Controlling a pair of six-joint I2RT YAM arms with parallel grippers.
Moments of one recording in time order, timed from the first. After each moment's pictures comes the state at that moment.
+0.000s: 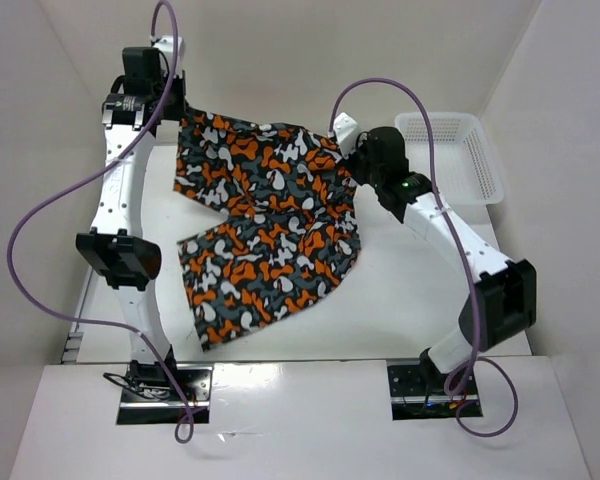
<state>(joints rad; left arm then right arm) -0.03 2.02 2.46 -0.89 -0.01 0.05 0.43 1.51 1.38 -0.21 0.04 -0.53</state>
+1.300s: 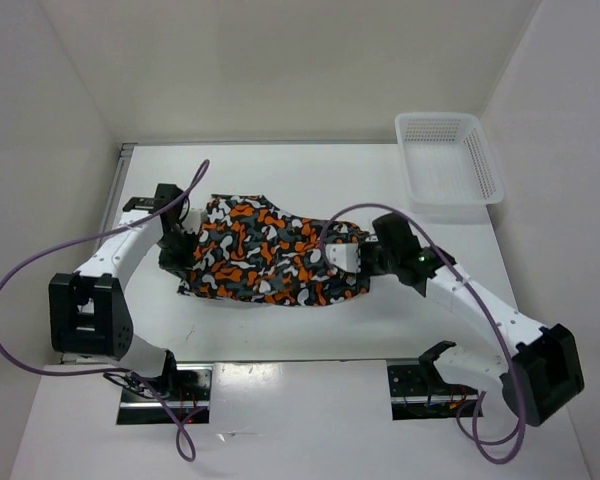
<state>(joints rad) -0.04 1.48 1.15 -1.07 0.11 0.07 0.46 1.16 0.81 -0.45 -0.20 -1.11</state>
